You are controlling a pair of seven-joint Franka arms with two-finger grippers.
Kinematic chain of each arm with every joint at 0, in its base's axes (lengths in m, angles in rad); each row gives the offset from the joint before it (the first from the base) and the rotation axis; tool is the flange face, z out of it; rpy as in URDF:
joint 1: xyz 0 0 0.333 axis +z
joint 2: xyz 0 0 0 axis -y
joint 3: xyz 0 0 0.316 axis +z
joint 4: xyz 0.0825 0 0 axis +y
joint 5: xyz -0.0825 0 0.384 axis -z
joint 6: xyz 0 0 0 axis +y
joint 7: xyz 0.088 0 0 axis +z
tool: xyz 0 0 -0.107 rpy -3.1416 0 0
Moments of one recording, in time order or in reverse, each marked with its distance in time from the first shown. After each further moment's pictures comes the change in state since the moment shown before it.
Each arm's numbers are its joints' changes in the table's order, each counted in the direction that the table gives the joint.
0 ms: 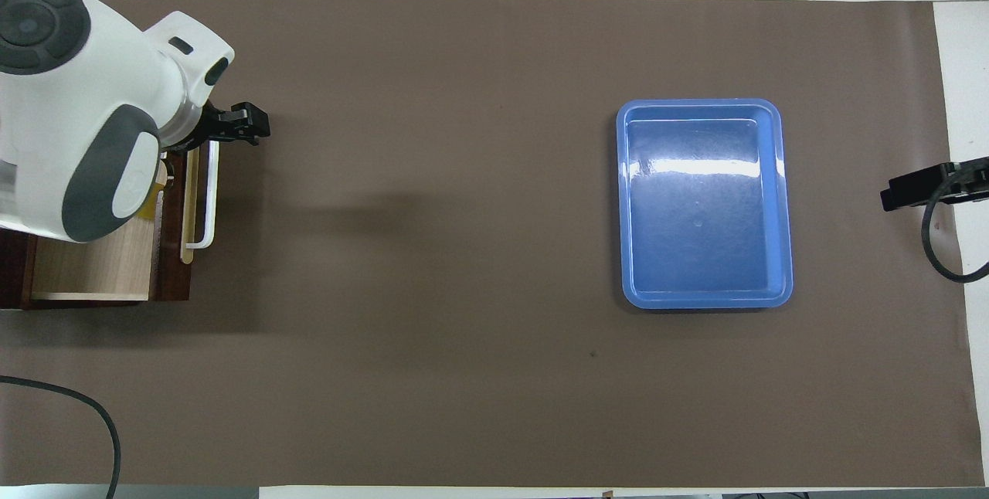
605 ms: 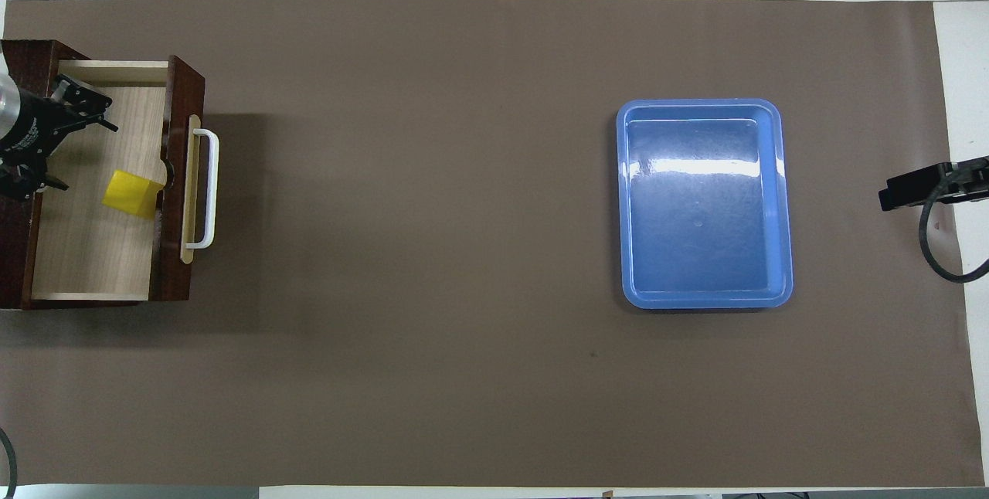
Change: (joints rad) left arm 0.239 0.019 0.007 0.058 0.057 -0.016 0.467; right arm 0.000 0.000 0.004 0.001 0.000 0.000 -0.028
